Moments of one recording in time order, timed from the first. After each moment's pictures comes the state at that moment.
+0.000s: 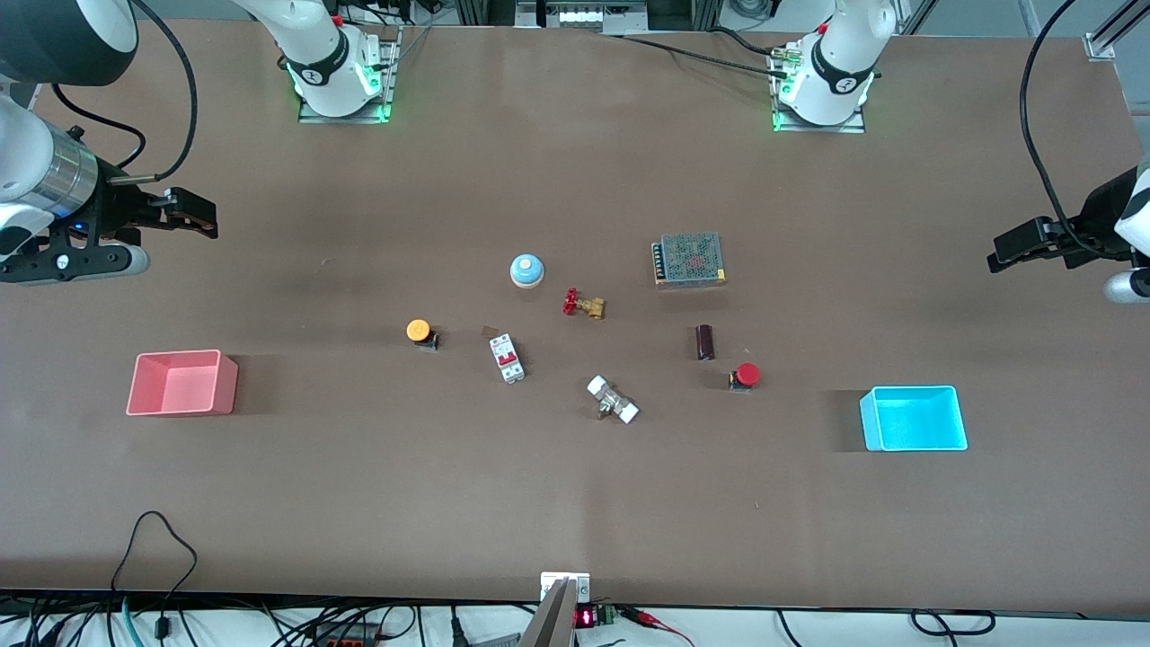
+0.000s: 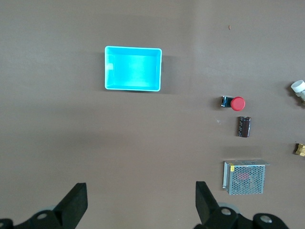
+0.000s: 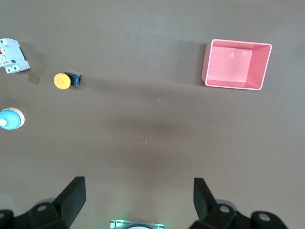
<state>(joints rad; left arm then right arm) 0.11 0.12 -0.07 -1.50 -0.02 1.57 -0.04 0.18 0.12 -0.09 -1.54 -0.03 1.50 -0.05</state>
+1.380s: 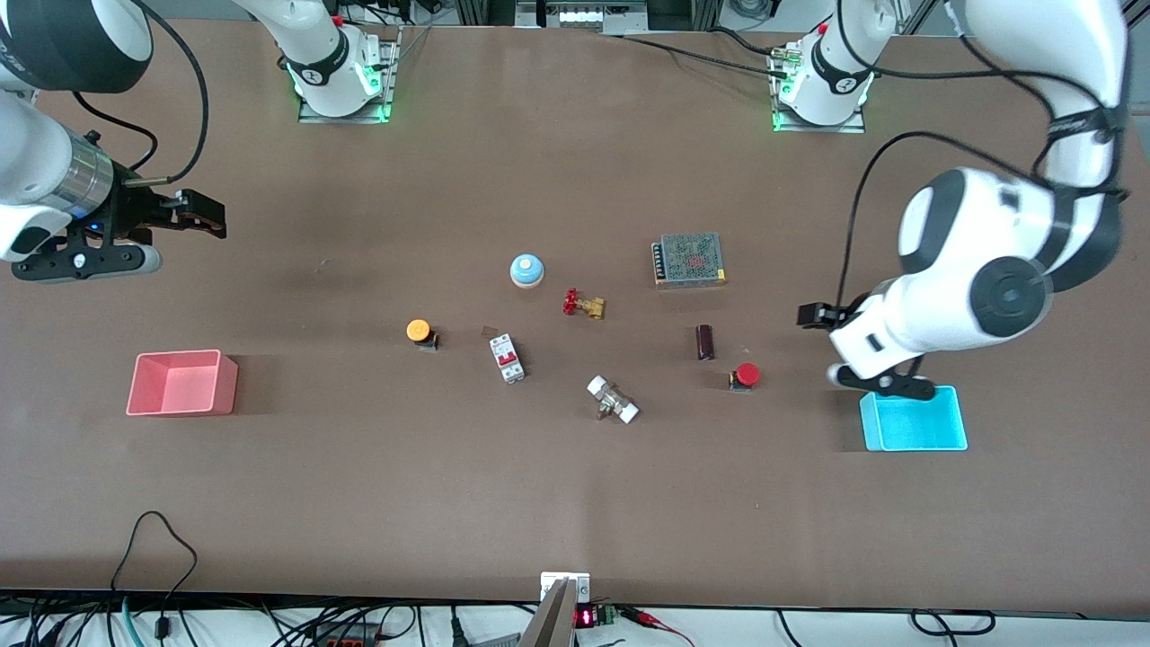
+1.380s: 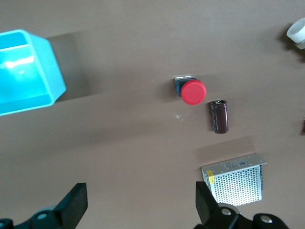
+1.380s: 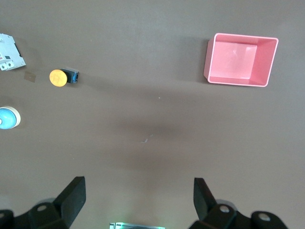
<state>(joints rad) -0.14 0.46 -0.09 -1.52 -0.02 1.76 -0.05 0.17 0.07 -0.09 -1.65 -0.02 1.57 -0.05</state>
